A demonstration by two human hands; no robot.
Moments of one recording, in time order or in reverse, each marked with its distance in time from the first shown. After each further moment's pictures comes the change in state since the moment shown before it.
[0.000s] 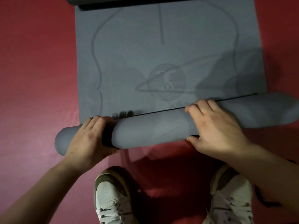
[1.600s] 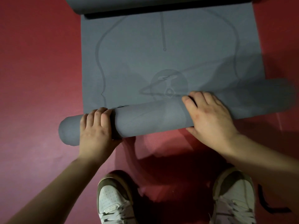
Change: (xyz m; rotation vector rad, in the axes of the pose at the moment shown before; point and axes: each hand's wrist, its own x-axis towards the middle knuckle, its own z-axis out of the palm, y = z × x) left_hand 0.025 0.005 0.016 0.363 0.109 -0.120; right_hand 0.033 0.001 0.006 -0.145 0.182 -0.041
